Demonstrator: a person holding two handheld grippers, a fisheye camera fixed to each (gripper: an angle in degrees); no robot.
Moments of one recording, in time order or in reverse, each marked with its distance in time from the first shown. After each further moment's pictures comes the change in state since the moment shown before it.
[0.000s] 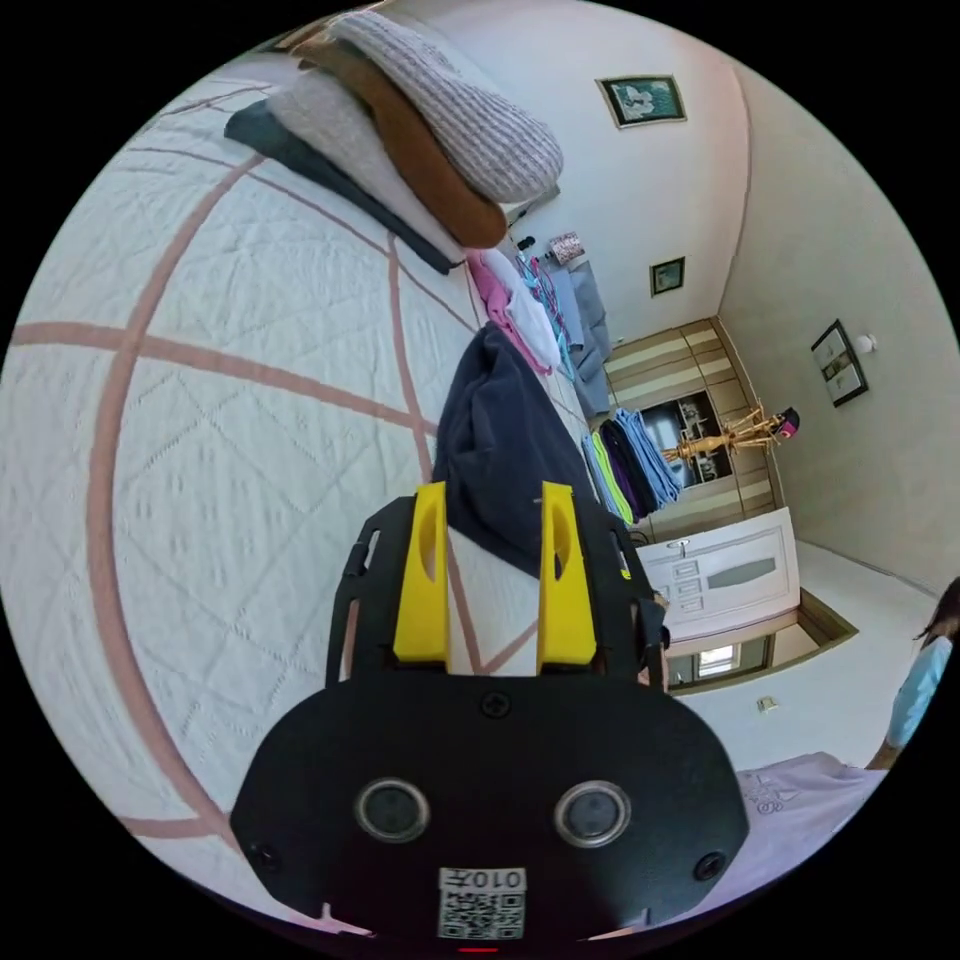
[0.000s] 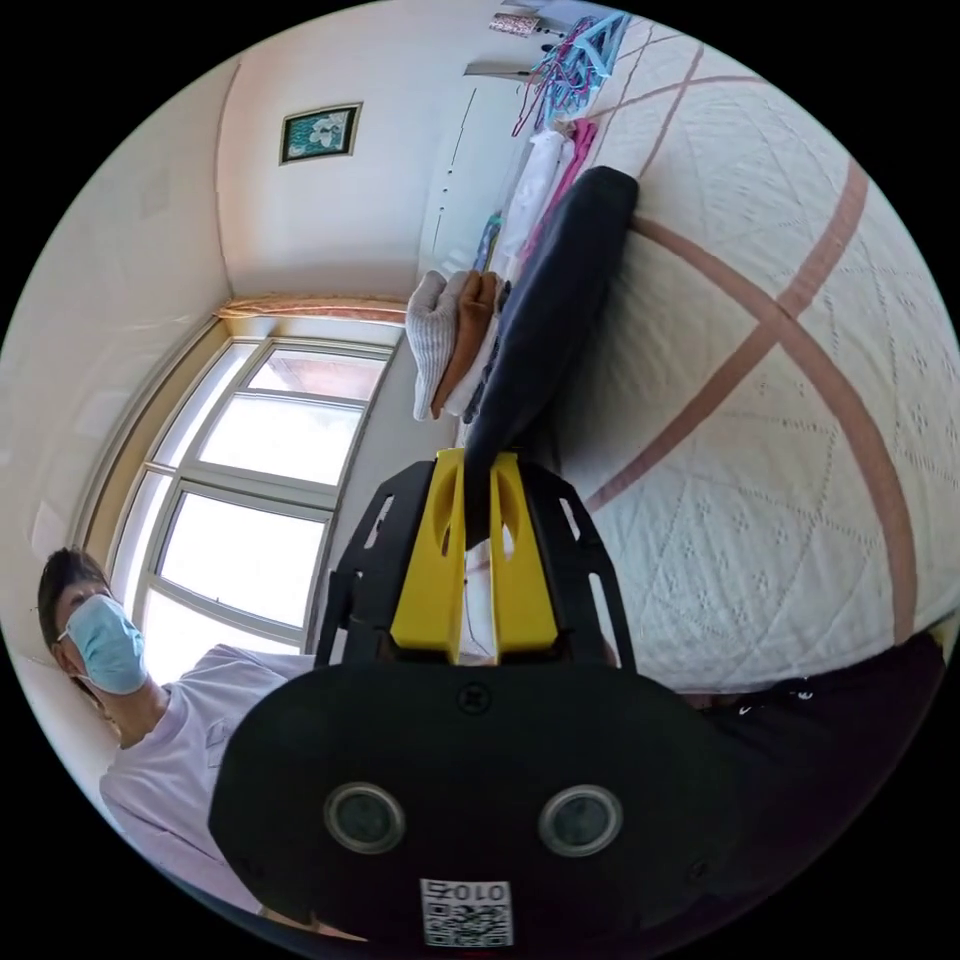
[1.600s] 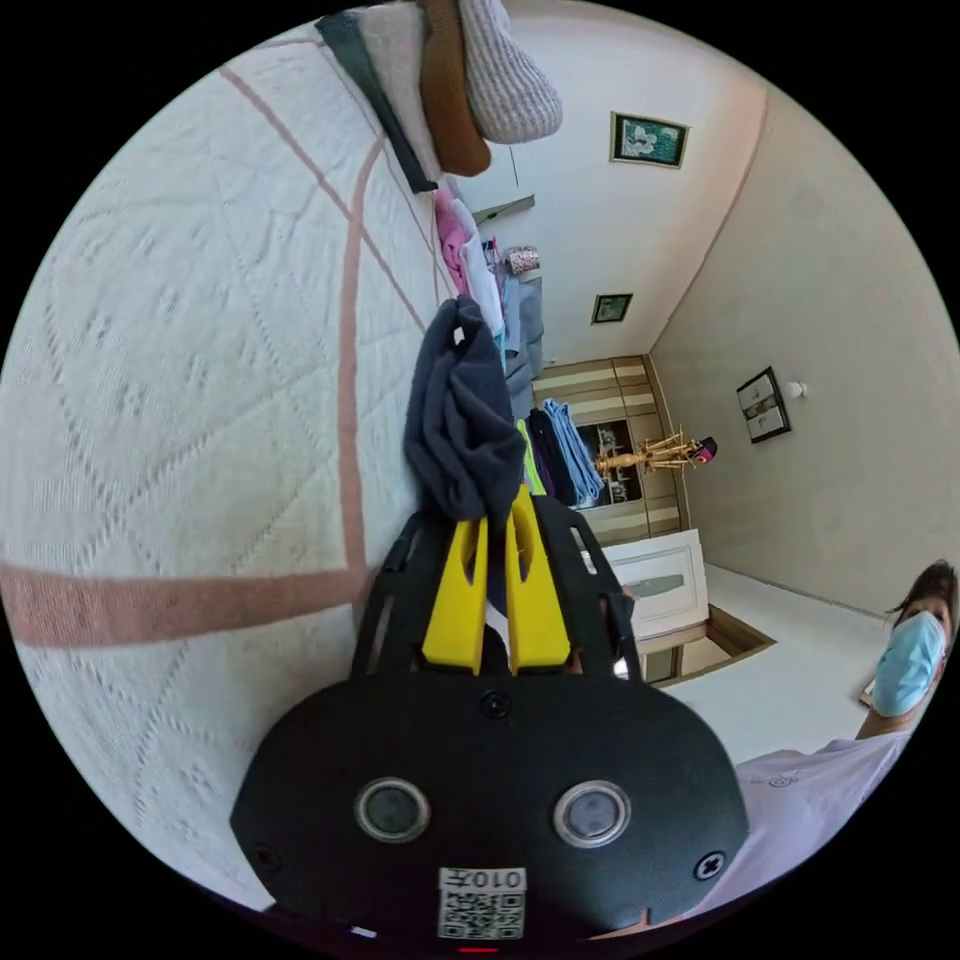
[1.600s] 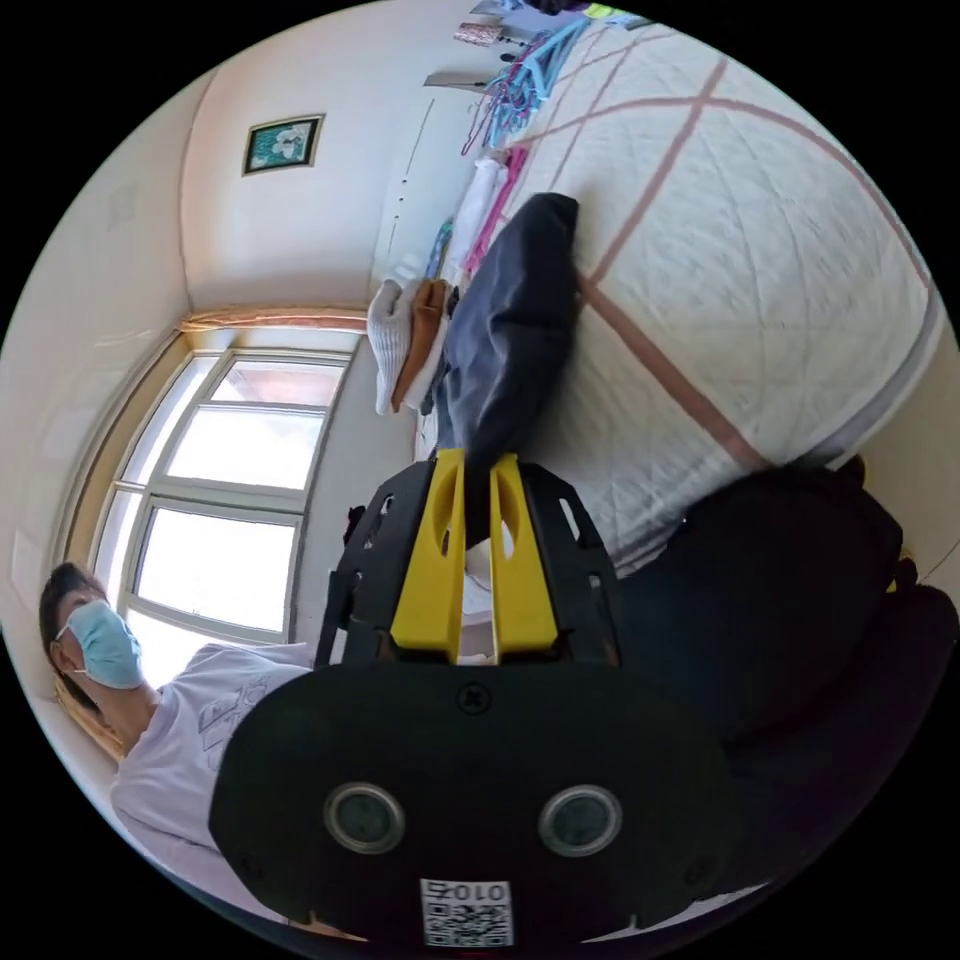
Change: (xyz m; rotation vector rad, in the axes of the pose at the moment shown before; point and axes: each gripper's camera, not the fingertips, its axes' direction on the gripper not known) left arm 0.098 0.037 -0.085 0.054 0.302 -0.060; right arm -0.065 0.066 -0.146 0.018 0.085 0.100
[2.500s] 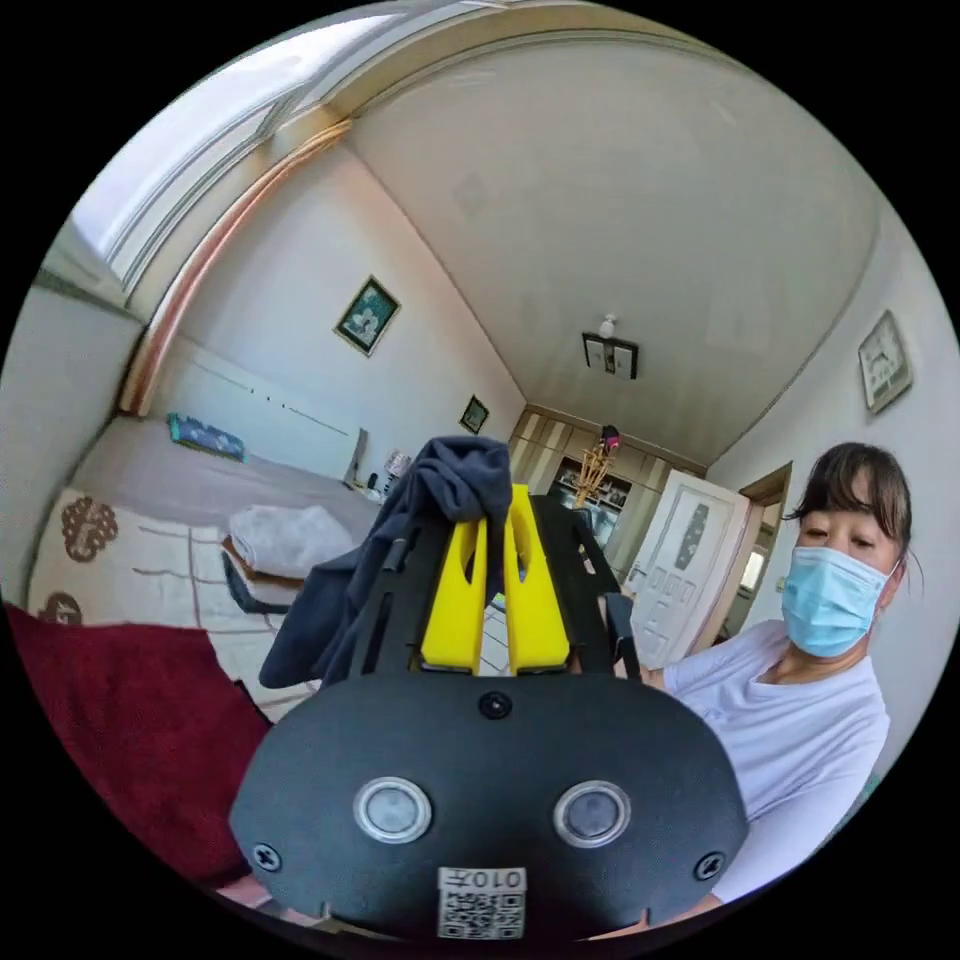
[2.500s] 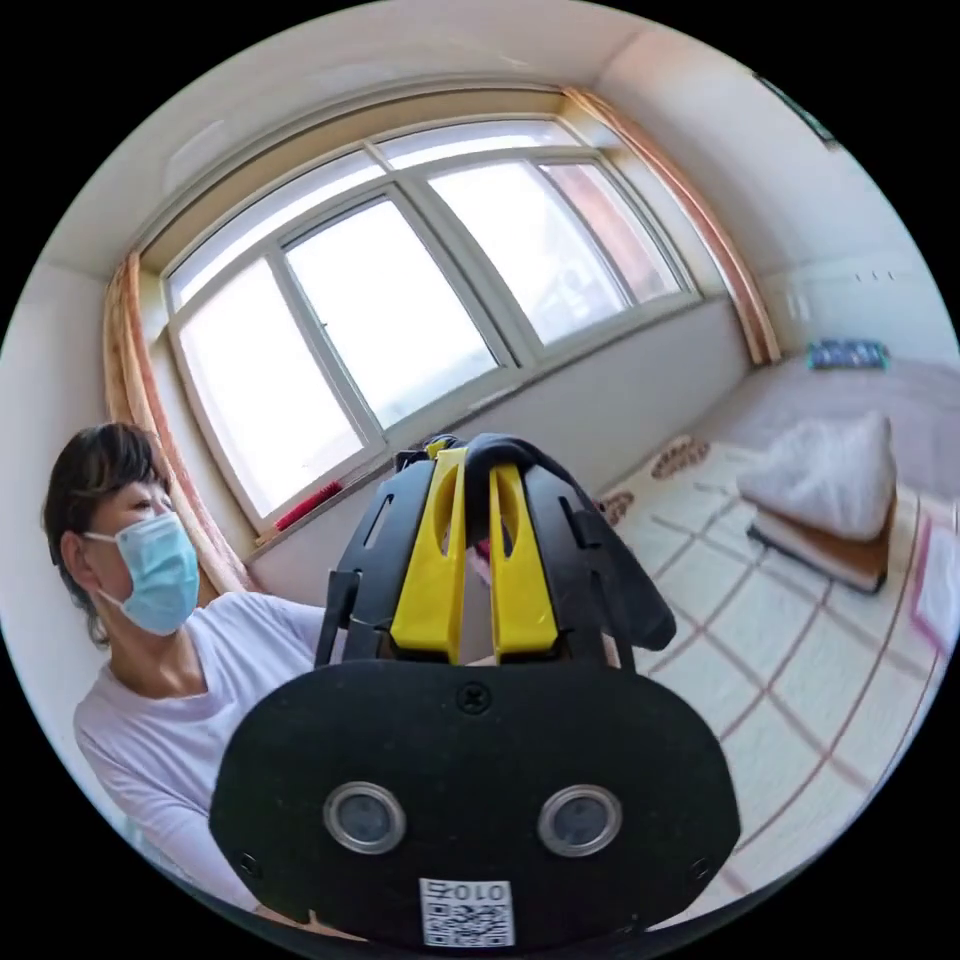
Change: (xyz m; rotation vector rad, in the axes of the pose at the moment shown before) left arm 0.428 -0.060 -0.601 0.452 -0.157 0.915; right arm -0.597 0.024 0.174 -0.343 -0.290 -1.152
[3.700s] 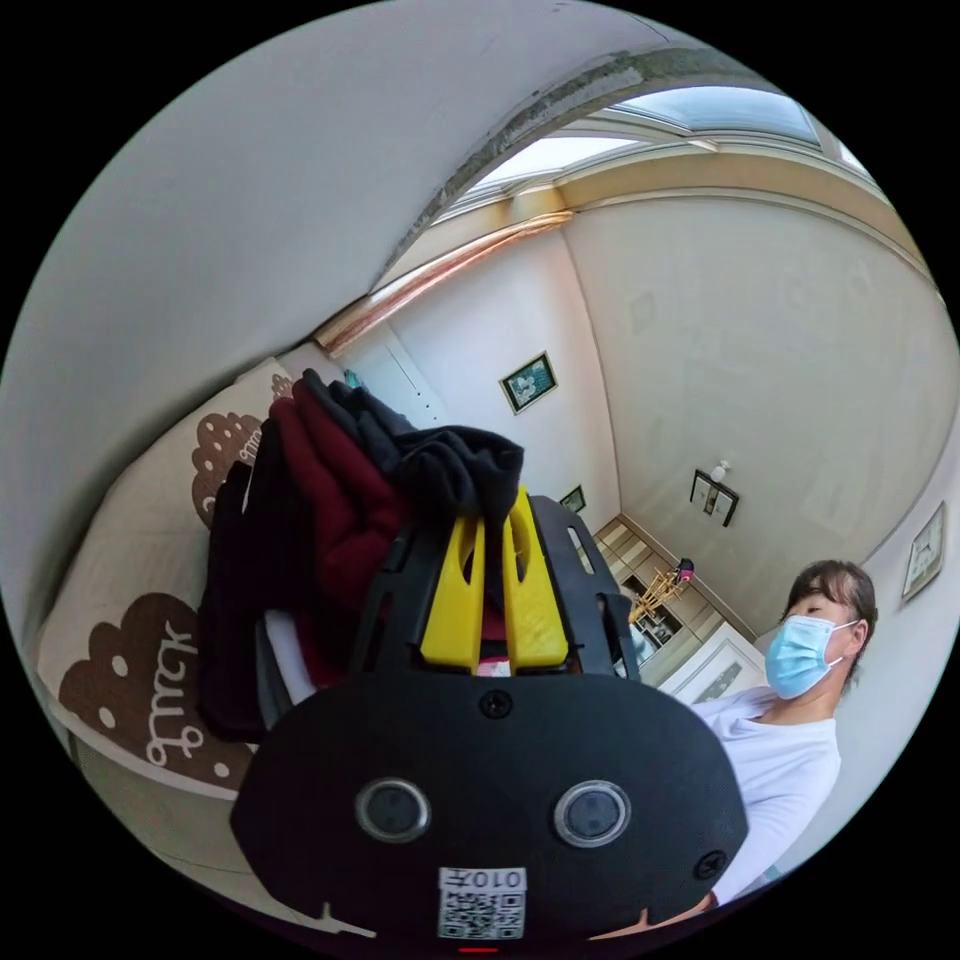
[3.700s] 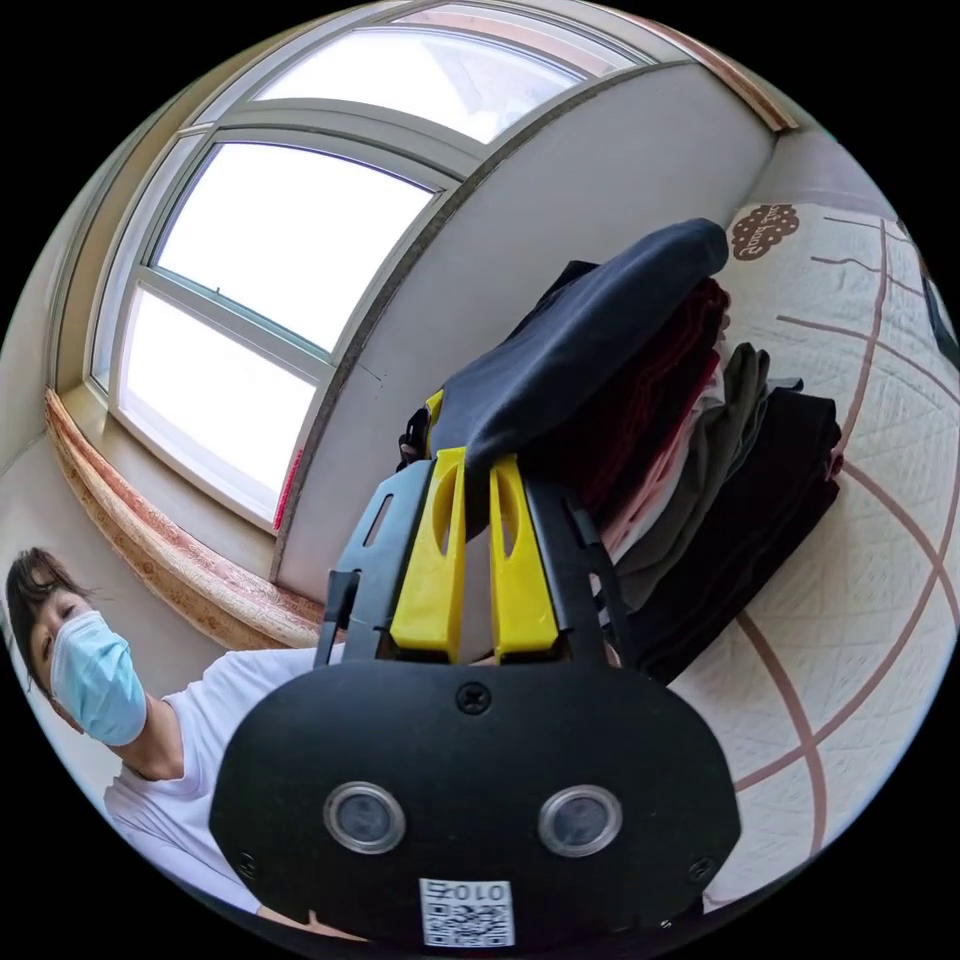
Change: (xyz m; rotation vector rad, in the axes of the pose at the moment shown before) left arm -0.252 0.103 -0.350 0.172 -0.200 -0.533; right arm 0.034 -0.049 0.259 -0.390 -0.266 0.503
